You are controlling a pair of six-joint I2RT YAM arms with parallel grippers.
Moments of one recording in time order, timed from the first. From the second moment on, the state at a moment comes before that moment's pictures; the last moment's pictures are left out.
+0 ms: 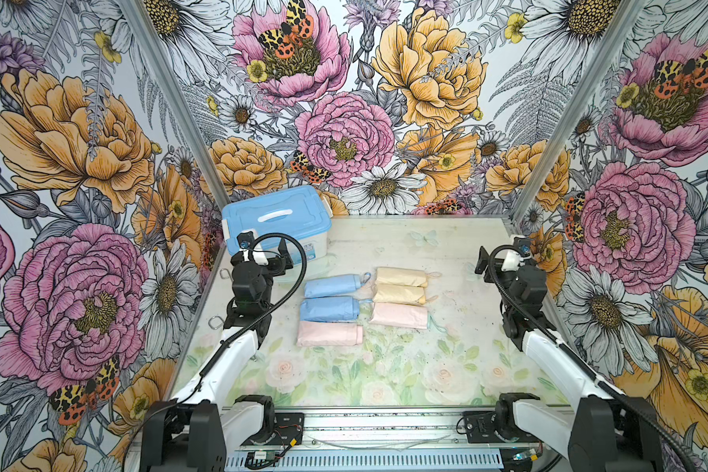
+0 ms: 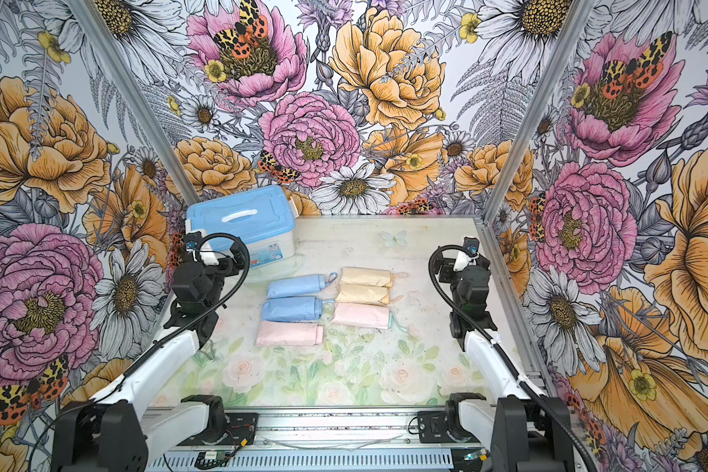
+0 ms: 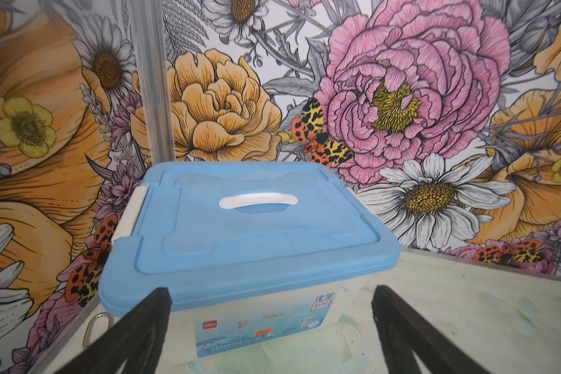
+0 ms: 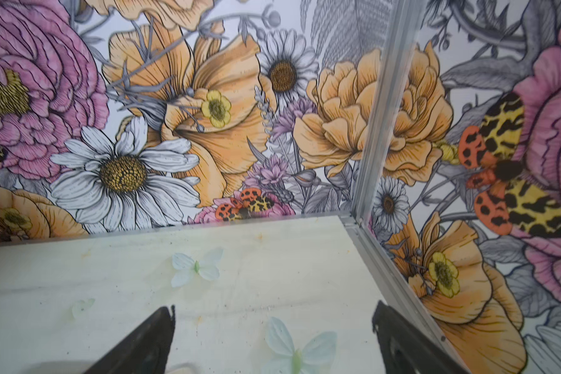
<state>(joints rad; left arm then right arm) -0.06 1.05 0.64 0.34 -0.17 -0.18 -0.02 1.05 0.59 0.37 0.07 0.05</state>
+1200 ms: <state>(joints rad) 0.04 1.46 0.94 -0.28 0.46 -0.45 0.18 1.09 0.84 -0.01 -0.36 0.31</state>
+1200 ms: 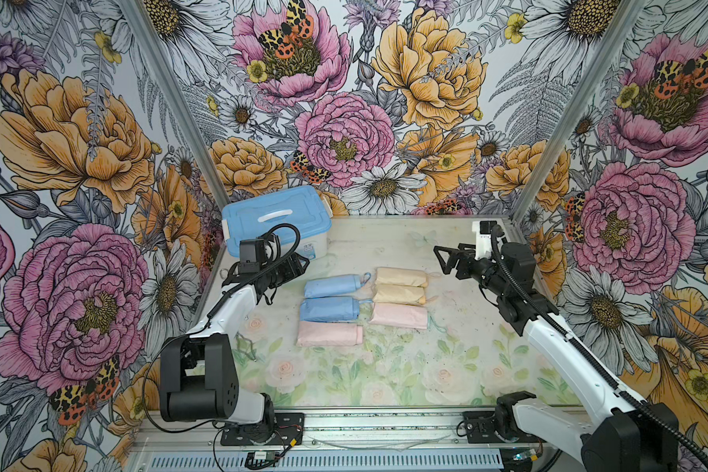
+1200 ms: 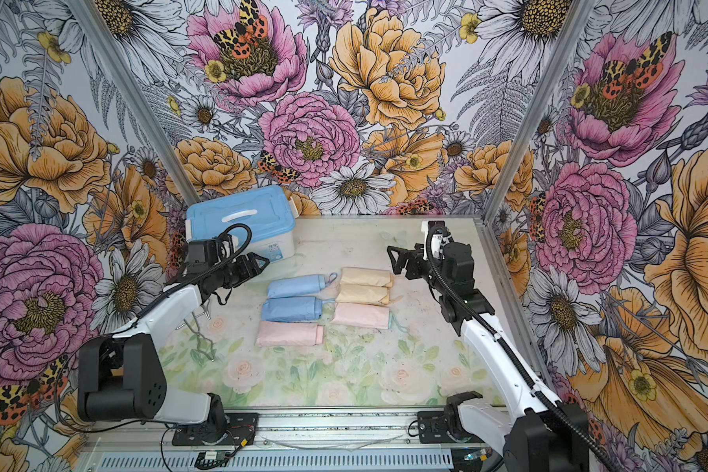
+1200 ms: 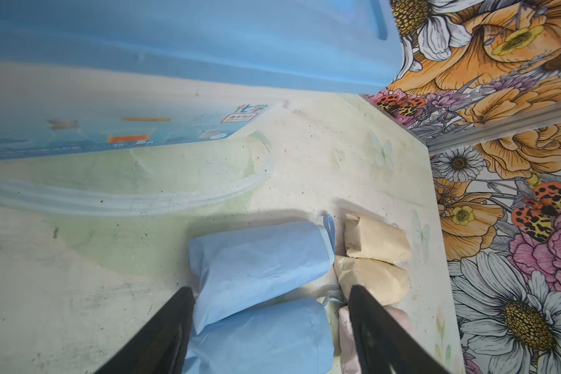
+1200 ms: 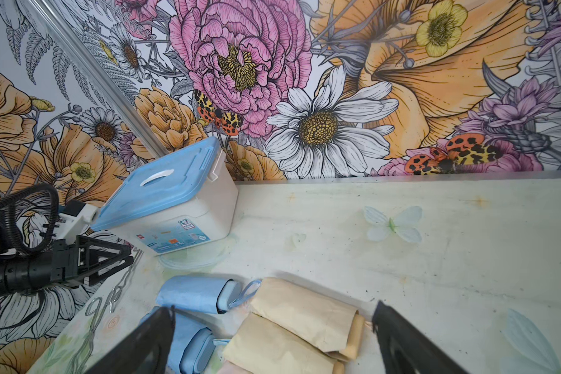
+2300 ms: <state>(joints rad) 0.01 1.72 0.90 -0.18 0.47 -0.44 0.24 1.18 0.80 -0.01 -0.42 0.36</state>
